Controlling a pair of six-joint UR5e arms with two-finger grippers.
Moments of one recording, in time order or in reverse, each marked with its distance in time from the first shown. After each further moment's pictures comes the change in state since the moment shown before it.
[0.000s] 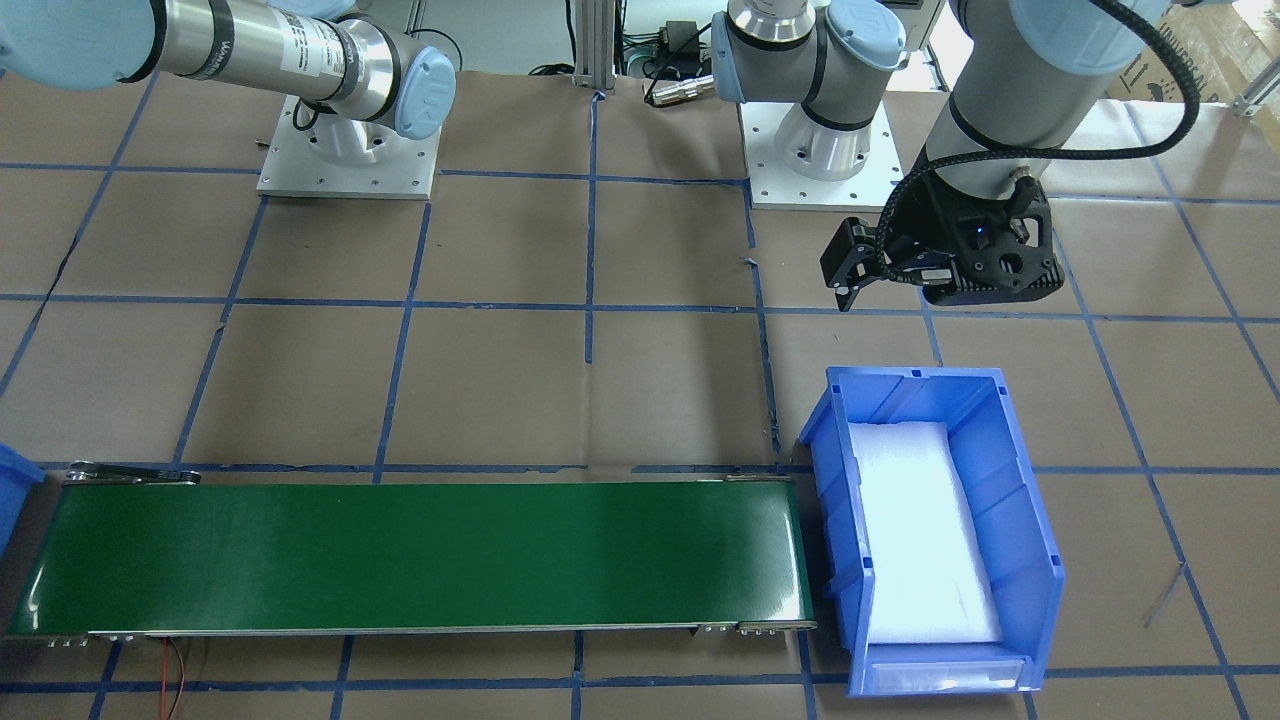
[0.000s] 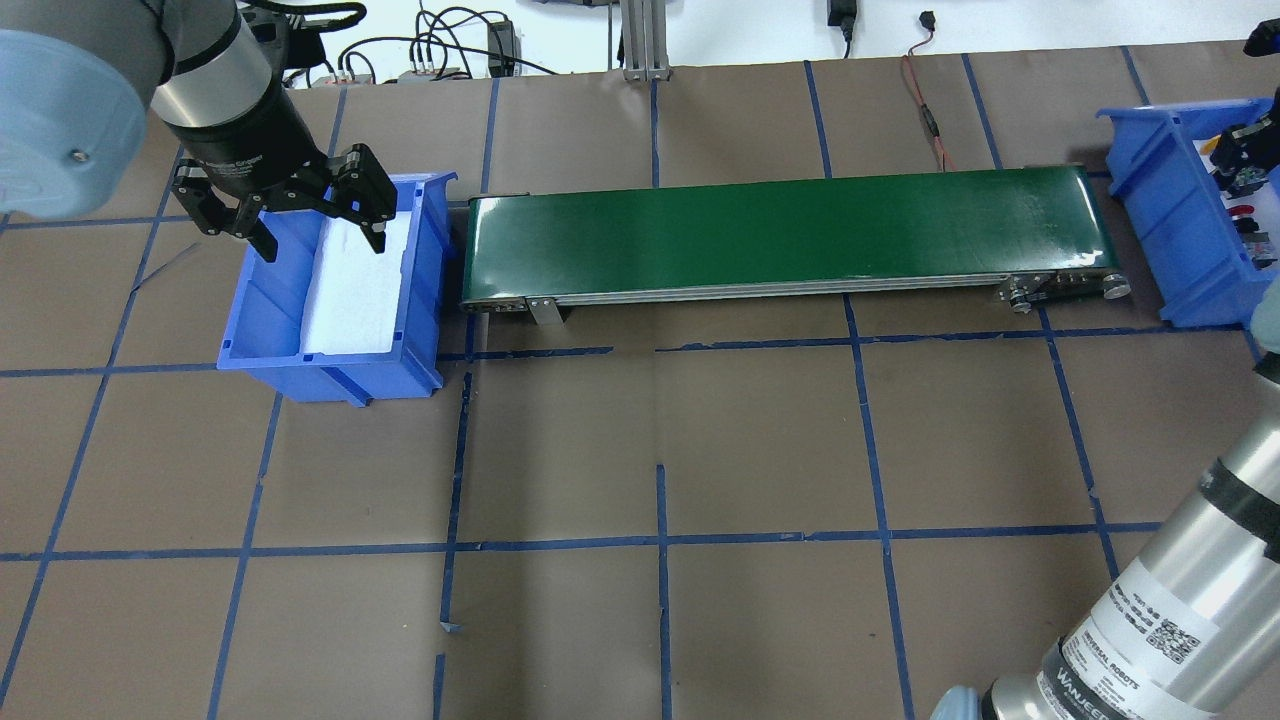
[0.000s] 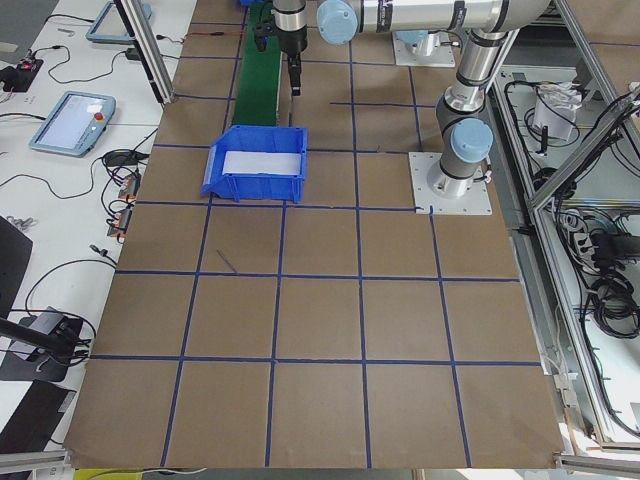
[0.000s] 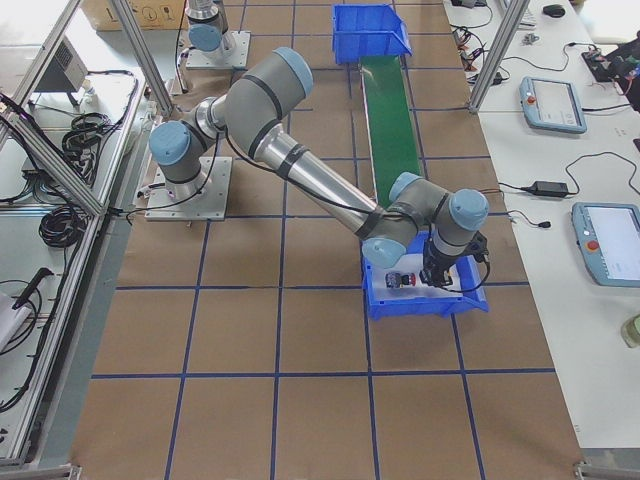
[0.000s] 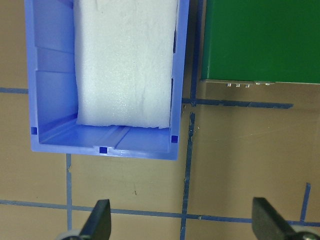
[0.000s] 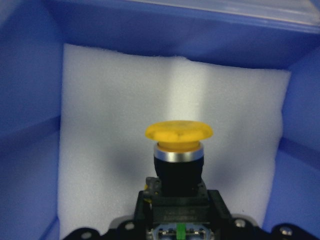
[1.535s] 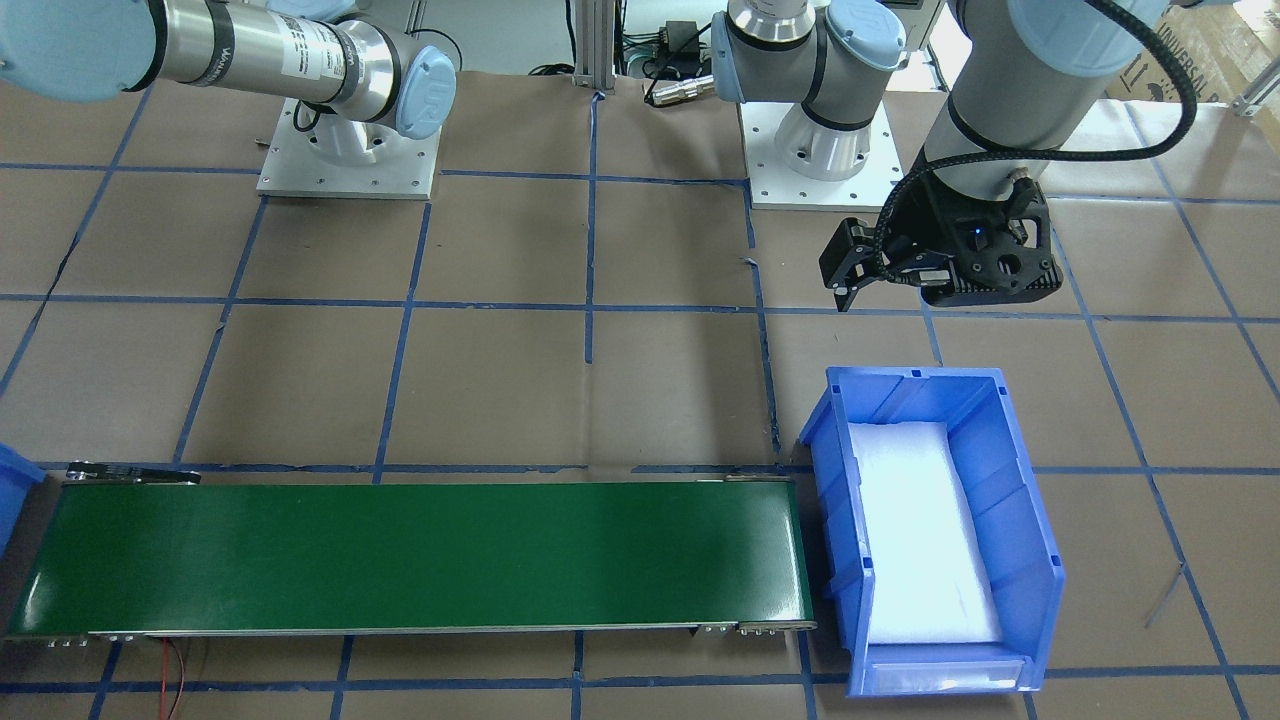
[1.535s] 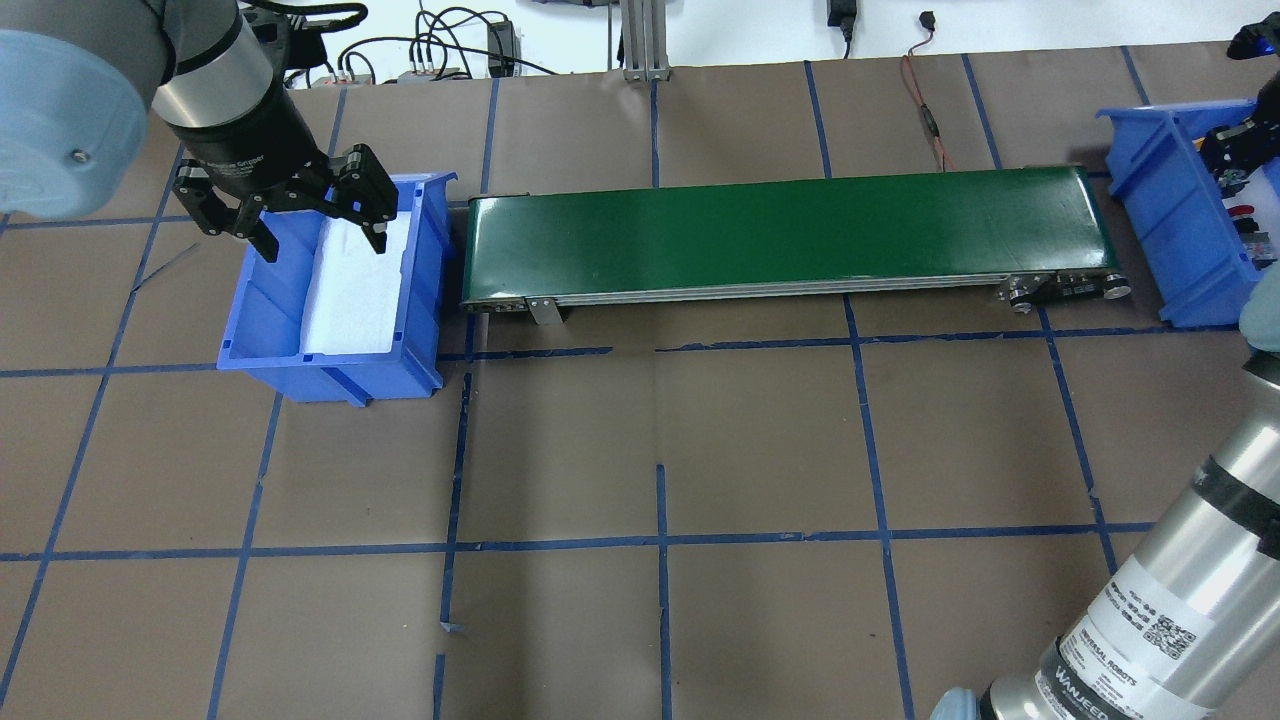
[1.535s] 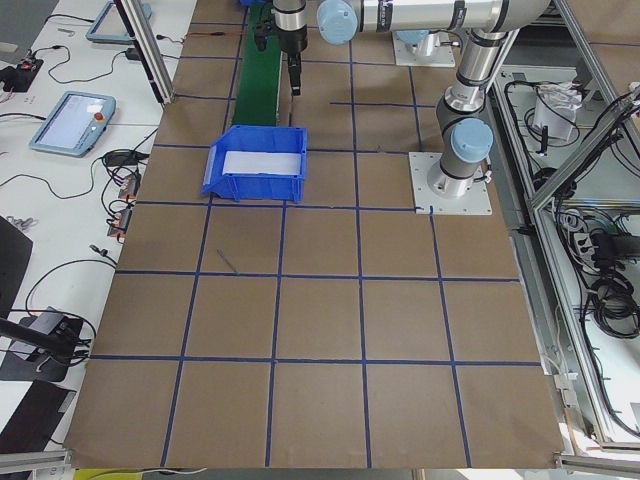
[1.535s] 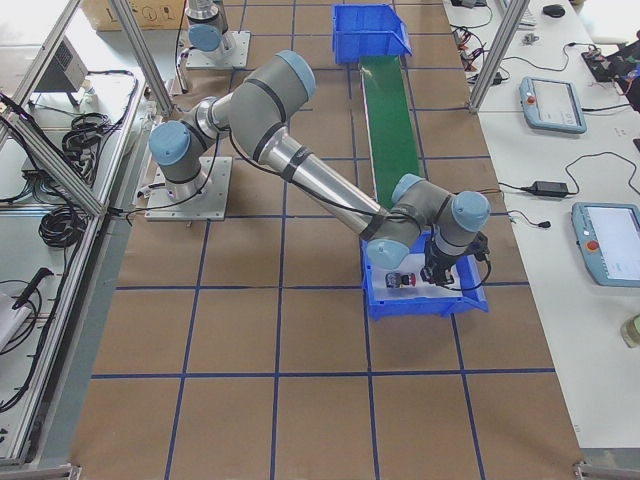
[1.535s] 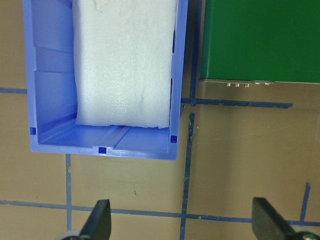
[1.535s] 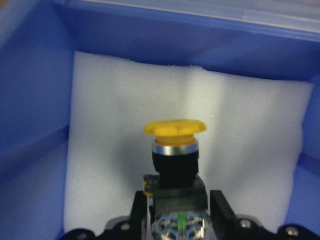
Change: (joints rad) left arm -0.001 -0.001 0.001 -0.002 -0.001 0.000; right arm 0.002 0.020 -0.015 0.011 0.021 -0.012
